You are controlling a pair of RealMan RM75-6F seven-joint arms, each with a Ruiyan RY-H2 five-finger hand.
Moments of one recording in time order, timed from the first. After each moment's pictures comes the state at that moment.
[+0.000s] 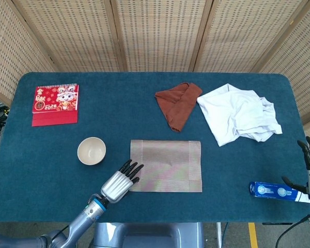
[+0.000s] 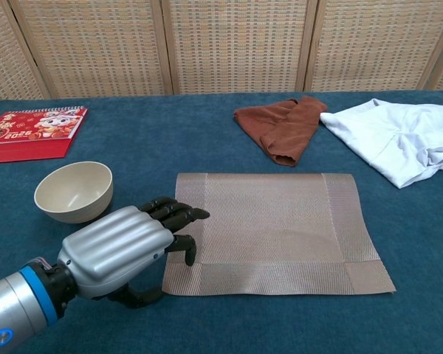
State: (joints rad) left arm -0.49 -1.83 0.02 -1.35 1.60 1.06 0.53; right arm 0.06 -1.09 0.14 -1.57 -1.43 1.51 0.16
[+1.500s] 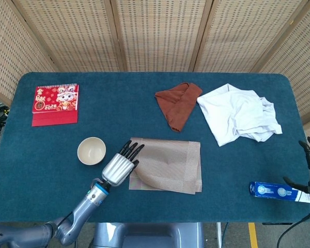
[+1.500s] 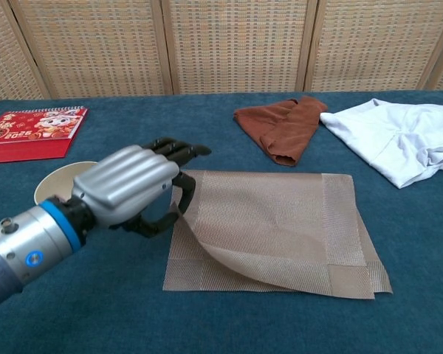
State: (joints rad) left arm -0.59 -1.82 -0.12 -1.34 1.55 1.09 0.53; right arm 0.07 -1.08 0.14 -1.56 -1.39 1.47 0.18
